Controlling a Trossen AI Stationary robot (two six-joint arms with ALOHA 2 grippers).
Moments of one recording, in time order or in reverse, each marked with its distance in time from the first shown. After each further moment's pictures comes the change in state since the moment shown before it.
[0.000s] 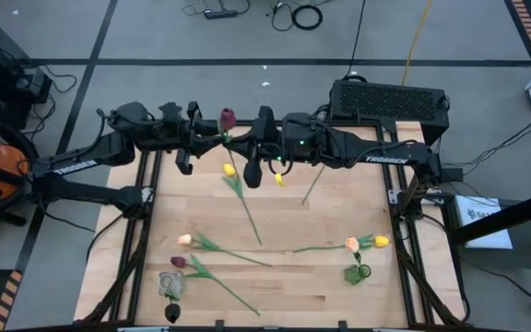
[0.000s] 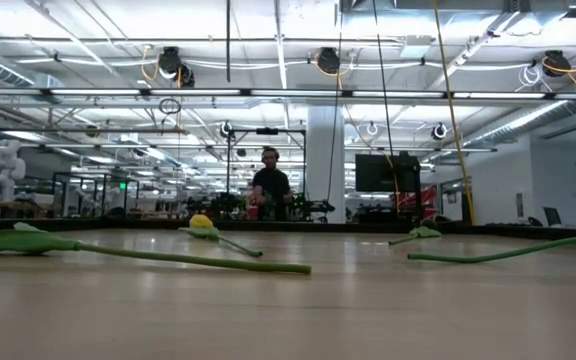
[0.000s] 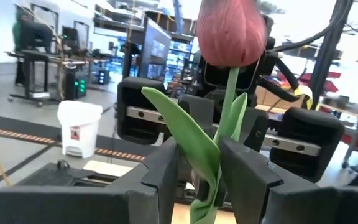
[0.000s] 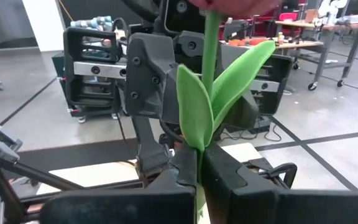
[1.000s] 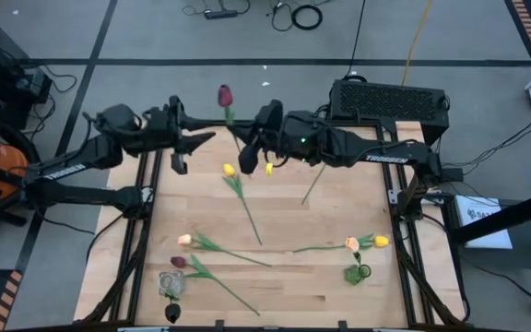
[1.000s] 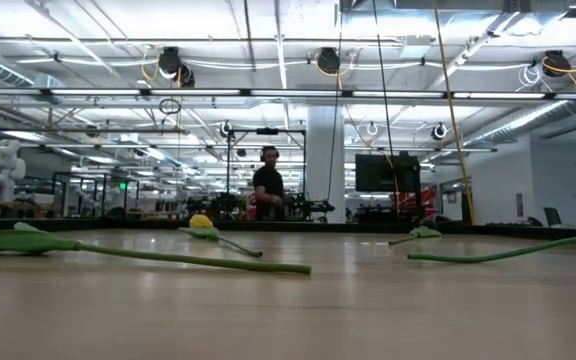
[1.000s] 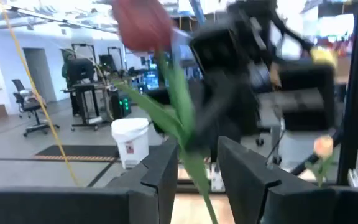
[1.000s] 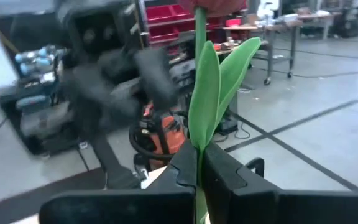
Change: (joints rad) left arm 0.021 -0.120 -0.016 -0.086 -0.110 0.272; right arm -0.005 -0.005 -0.001 0.035 0.202 0.117
